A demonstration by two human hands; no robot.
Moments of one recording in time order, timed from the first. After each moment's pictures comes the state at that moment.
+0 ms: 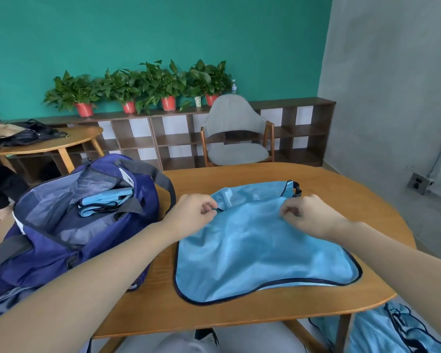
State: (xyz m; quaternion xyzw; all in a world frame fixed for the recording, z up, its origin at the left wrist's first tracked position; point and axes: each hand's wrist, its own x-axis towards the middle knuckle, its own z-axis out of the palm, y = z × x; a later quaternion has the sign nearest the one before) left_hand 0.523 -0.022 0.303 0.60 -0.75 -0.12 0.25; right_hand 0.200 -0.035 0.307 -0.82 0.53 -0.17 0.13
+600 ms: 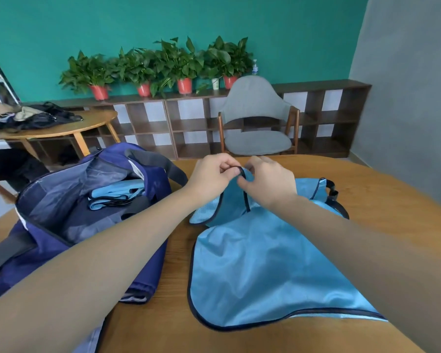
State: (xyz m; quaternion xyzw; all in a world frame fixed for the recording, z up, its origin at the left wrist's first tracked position) left_hand 0.521 -0.090 0.339 0.57 -0.71 -0.12 0.40; right_hand 0.360 -0.108 0.323 -0.78 0.54 -0.30 0.00
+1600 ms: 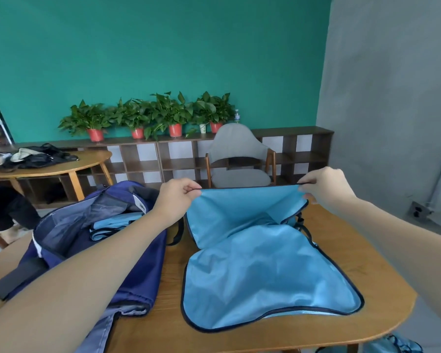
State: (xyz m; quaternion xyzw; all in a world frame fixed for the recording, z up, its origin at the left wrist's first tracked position) left_hand 0.553 -0.035 0.387 0.61 -0.66 -0.07 0.44; right_hand 0.197 -0.066 0.412 -0.69 0.62 -0.35 0.10
